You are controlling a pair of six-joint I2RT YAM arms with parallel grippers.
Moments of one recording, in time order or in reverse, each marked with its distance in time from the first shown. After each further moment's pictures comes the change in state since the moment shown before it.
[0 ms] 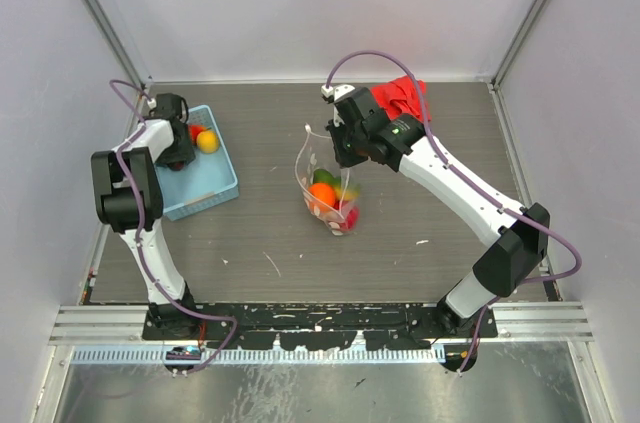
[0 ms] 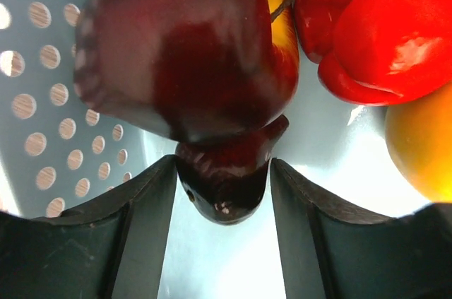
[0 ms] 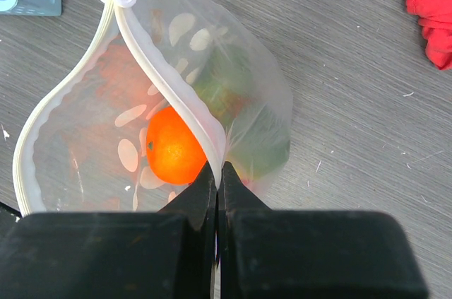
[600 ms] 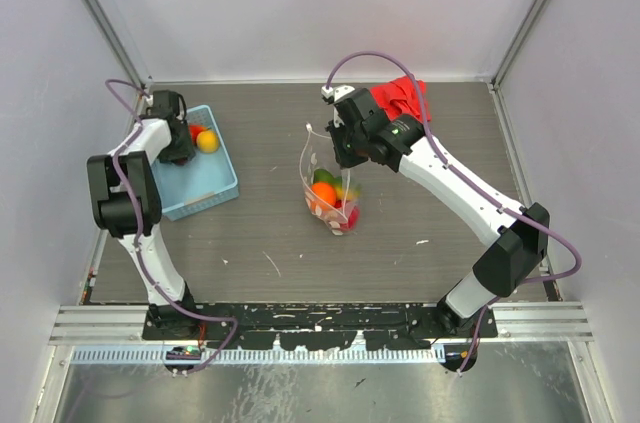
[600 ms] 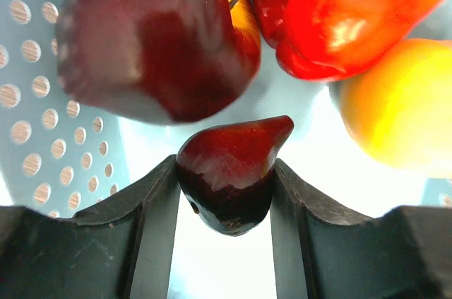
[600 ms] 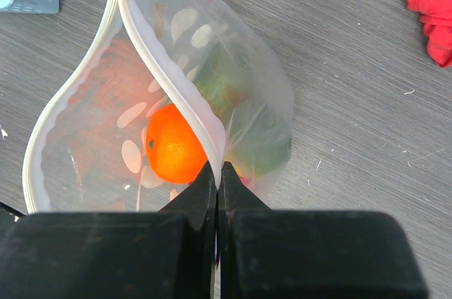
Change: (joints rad) left arm 0.000 -0.014 -0.004 0.002 0.077 -0.010; right arm 0.000 0.000 -0.006 0.000 0.000 0.002
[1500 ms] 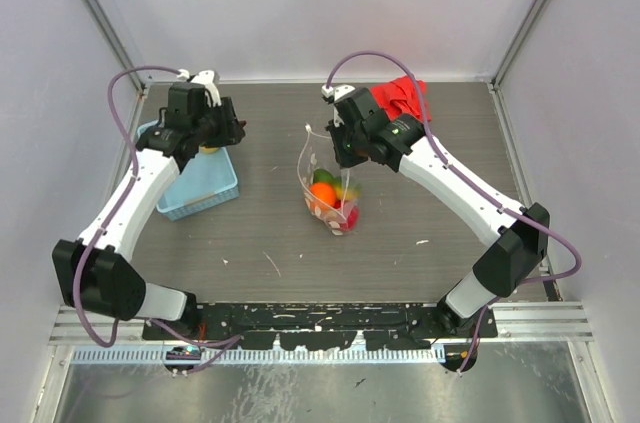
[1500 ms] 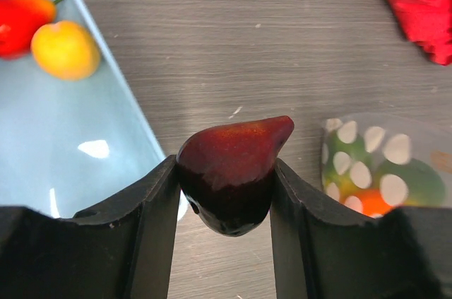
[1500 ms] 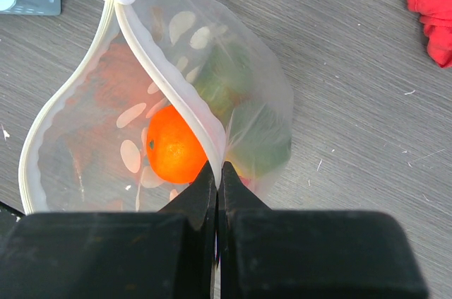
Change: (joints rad) left arm -0.329 -0.578 -0.140 -0.008 0.261 -0.126; right arm 0.000 0.000 0.003 0.000 0.000 0.005
